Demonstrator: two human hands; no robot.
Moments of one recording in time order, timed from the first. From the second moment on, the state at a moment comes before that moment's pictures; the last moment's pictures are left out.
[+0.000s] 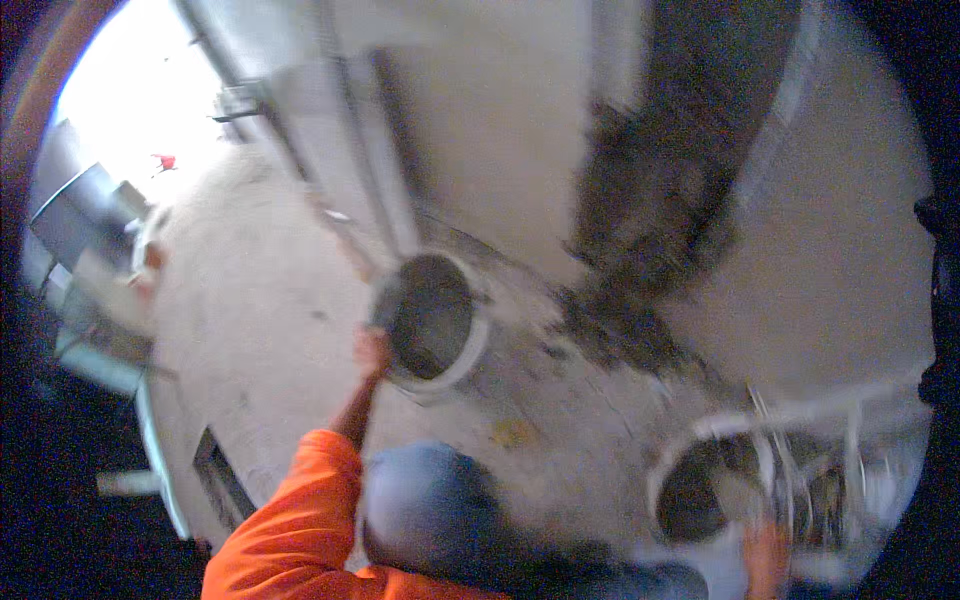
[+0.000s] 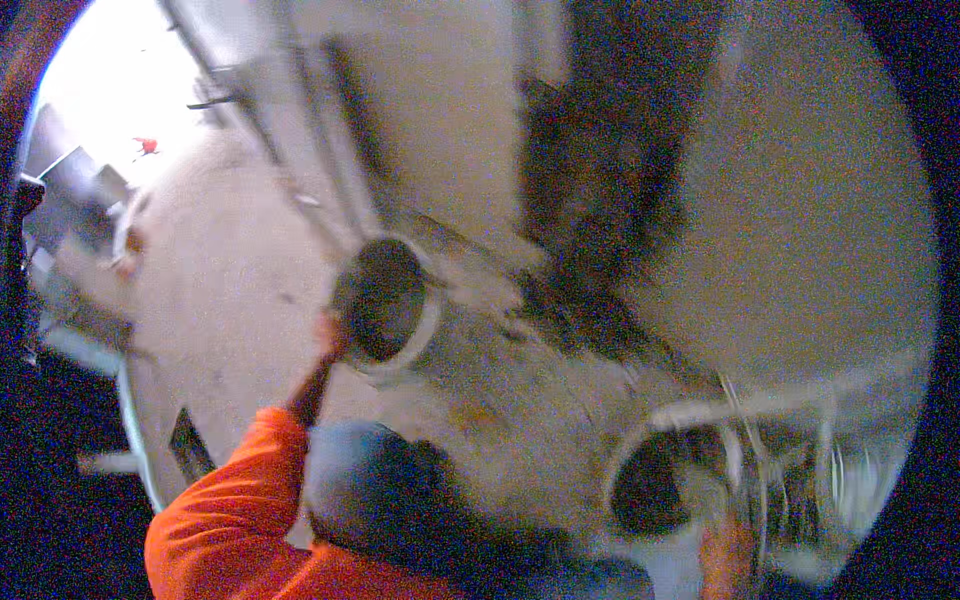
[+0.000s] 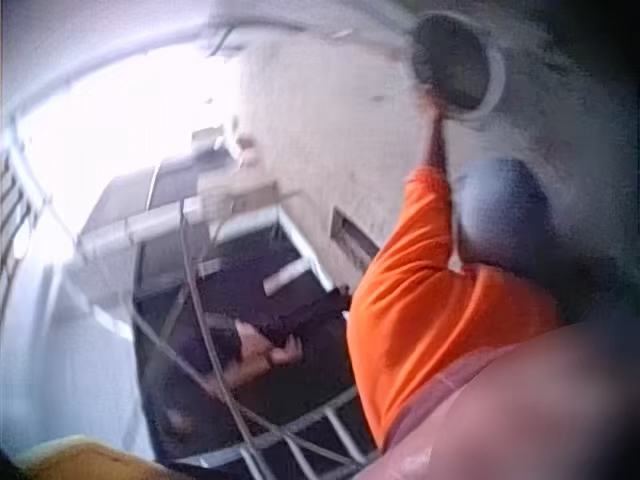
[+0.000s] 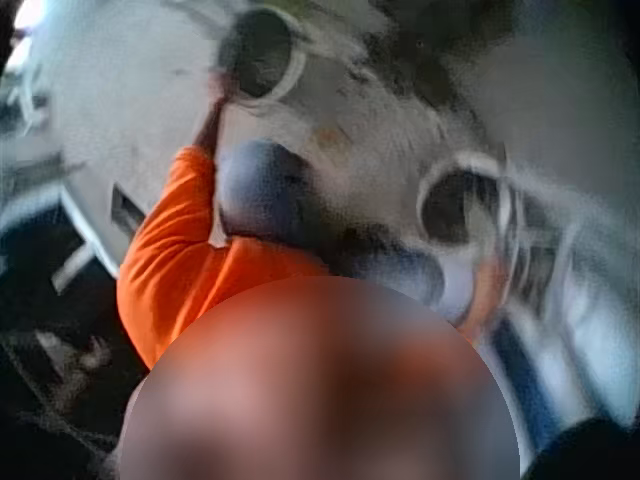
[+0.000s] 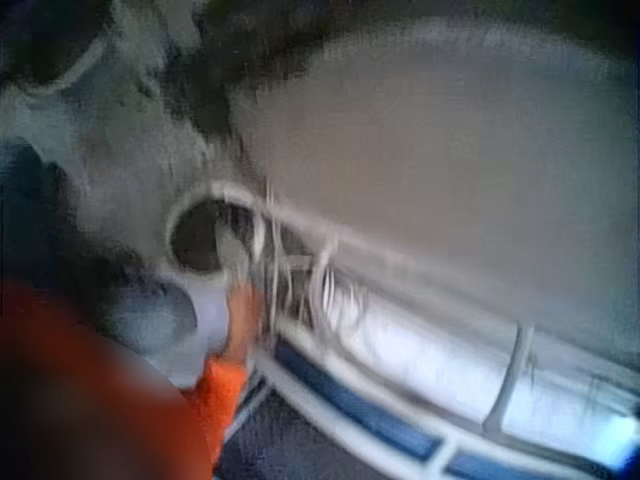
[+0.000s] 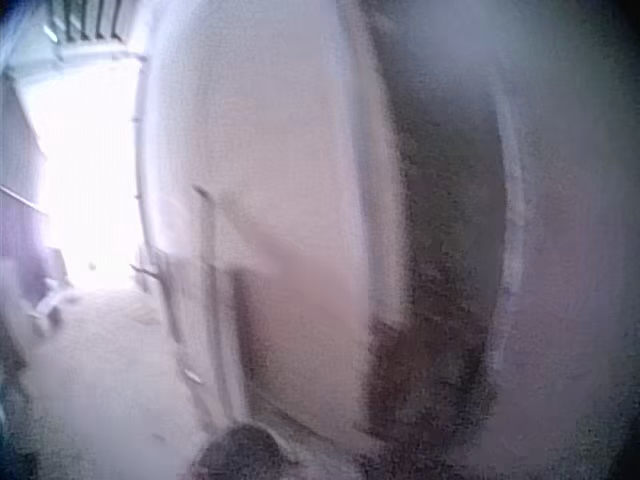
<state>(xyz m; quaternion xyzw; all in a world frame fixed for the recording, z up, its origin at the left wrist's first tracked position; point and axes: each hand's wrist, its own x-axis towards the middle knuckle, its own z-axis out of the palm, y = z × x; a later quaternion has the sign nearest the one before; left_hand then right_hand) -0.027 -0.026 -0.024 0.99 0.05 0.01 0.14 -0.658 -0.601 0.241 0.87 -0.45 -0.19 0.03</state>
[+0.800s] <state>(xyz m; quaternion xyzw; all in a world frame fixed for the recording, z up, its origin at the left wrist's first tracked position) -0.006 -0.004 -0.025 0.96 0.10 0.00 0.24 -0.592 -0.599 0.196 0.90 -0.28 -0.29 -0.14</state>
